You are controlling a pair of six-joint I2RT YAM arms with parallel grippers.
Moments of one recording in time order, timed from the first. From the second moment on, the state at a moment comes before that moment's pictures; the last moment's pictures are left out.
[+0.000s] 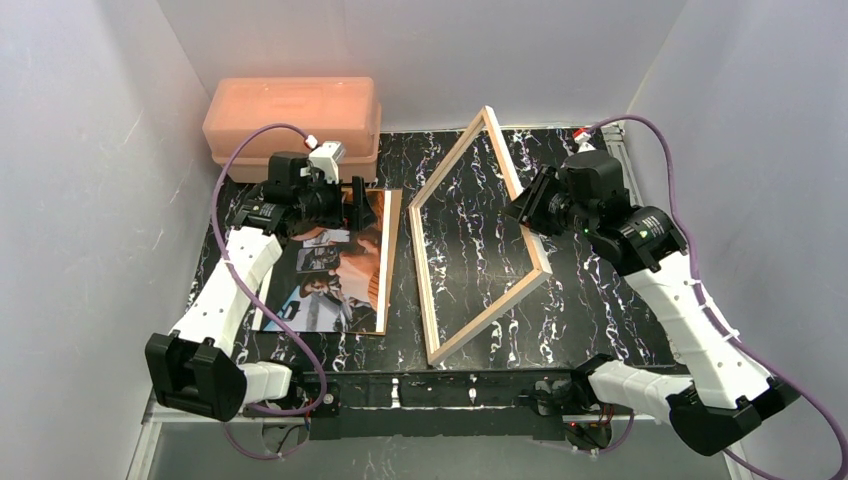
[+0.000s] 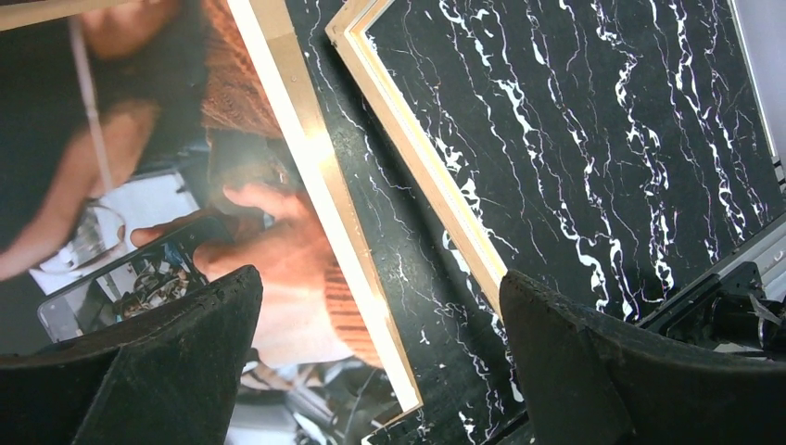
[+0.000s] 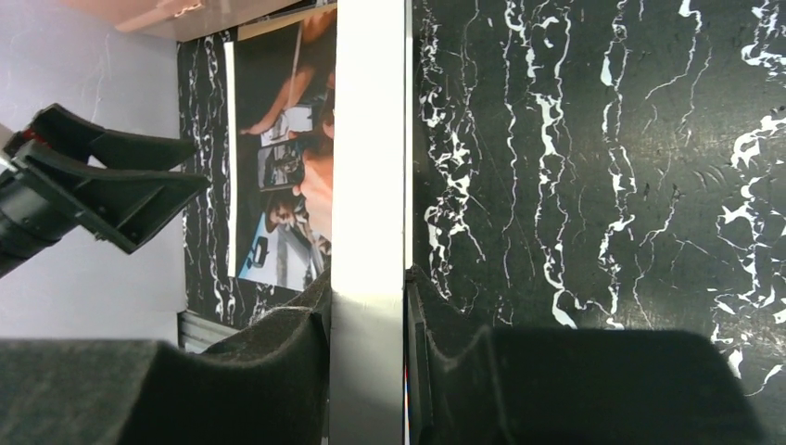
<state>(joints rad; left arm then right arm) -0.23 1.27 1.18 -0.61 0.38 -0.14 0.55 1.09 1.41 -0.89 -0.01 0.78</state>
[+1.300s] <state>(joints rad) -0.19 1.24 1.32 -0.79 0.25 -0.14 0.55 1.09 0.78 -0.52 0.59 0.48</state>
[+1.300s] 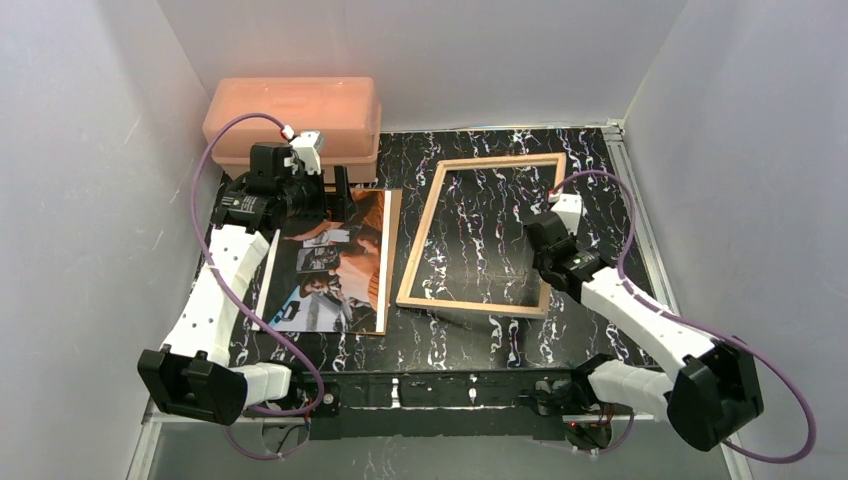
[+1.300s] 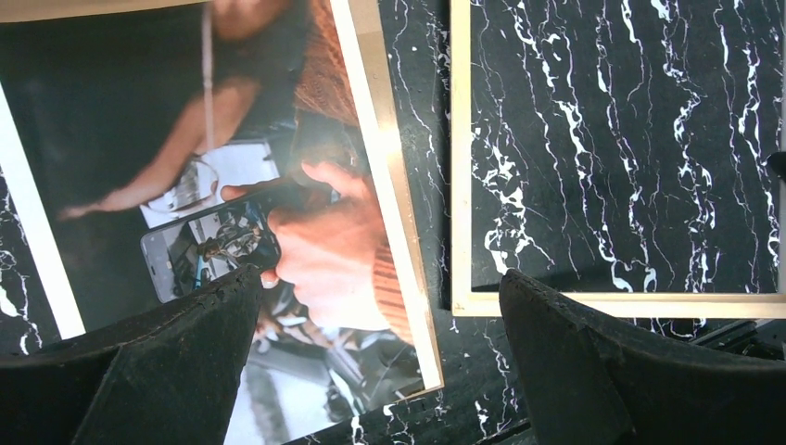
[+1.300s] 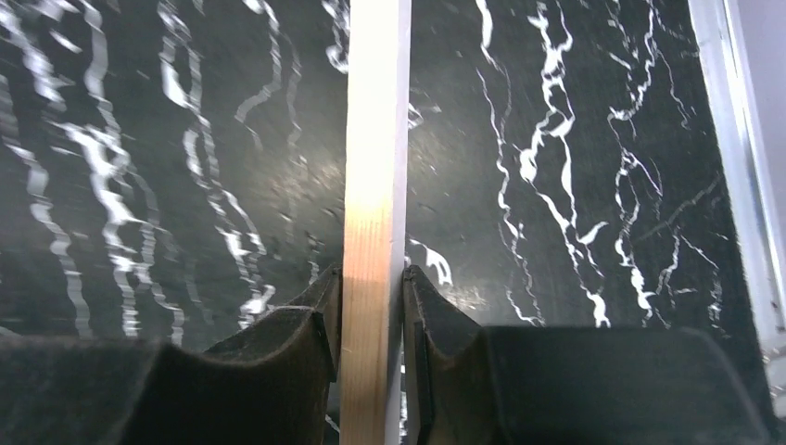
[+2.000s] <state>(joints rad) -0.14 1.20 1.32 -0.79 0.22 -0.13 0.54 1.46 0.84 -0.57 0.64 0.39</state>
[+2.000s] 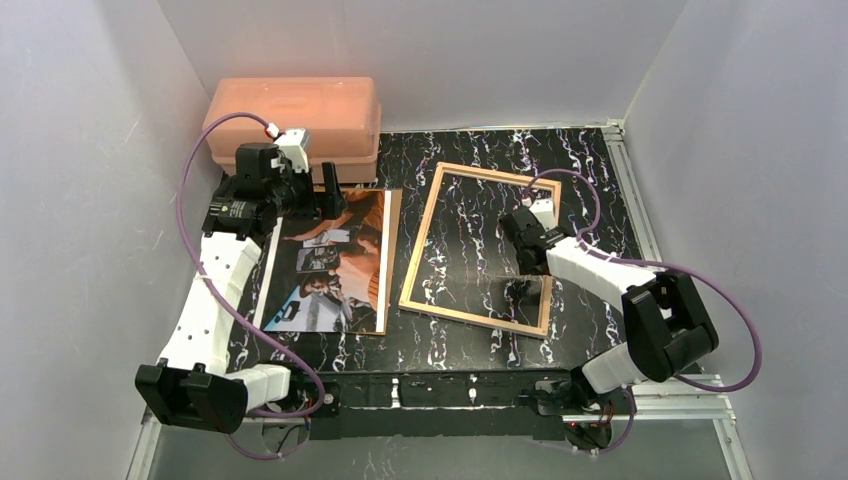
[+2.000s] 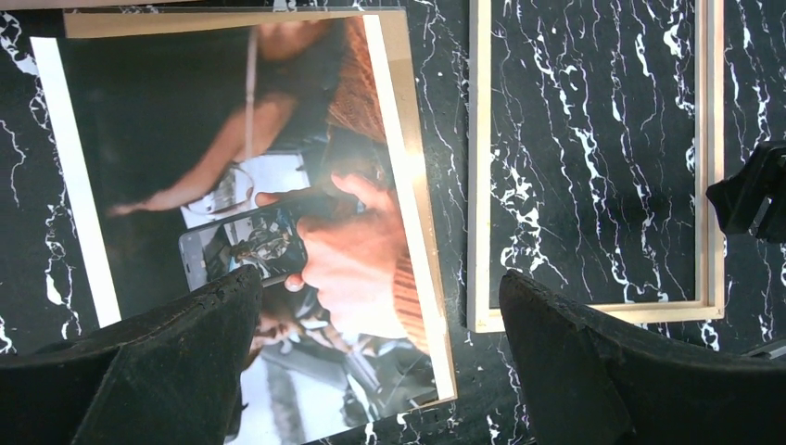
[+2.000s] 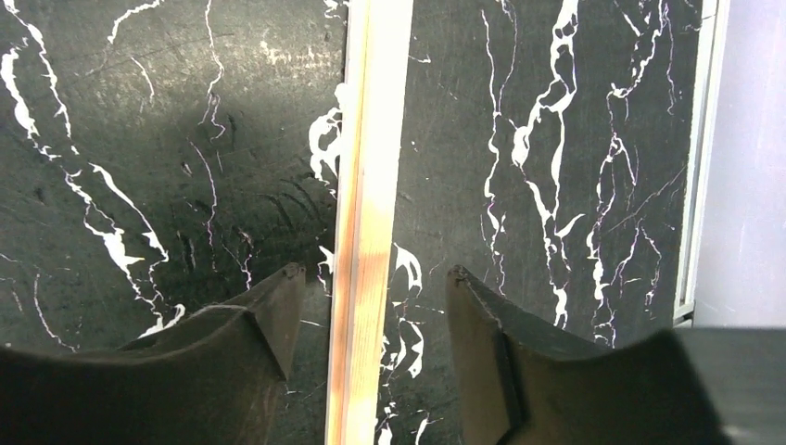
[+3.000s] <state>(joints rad) 0.22 1.28 1.46 -1.10 0.34 -0.05 0.92 2.20 1.69 -0.54 0.48 0.55</state>
